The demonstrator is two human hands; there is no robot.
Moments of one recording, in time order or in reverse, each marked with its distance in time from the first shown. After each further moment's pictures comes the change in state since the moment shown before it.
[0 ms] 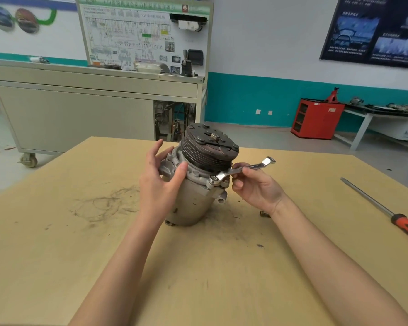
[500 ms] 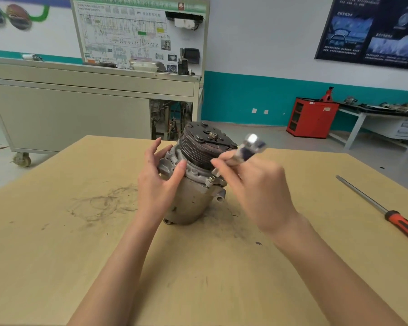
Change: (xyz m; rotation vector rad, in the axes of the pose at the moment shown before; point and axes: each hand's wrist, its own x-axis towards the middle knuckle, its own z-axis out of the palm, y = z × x) left_hand 0.000 0.000 -0.001 0.024 -0.007 0.013; right_hand -0.040 -0.001 0.105 -1.892 0.417 -1.089
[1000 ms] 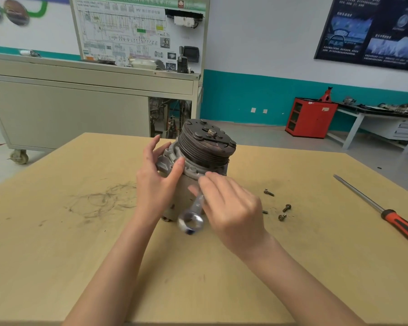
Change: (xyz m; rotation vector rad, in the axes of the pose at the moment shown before) left_hand 0.000 0.000 0.001 -0.015 0.017 0.023; right_hand -0.034 -0.024 0.024 -0.232 0.134 -0.178
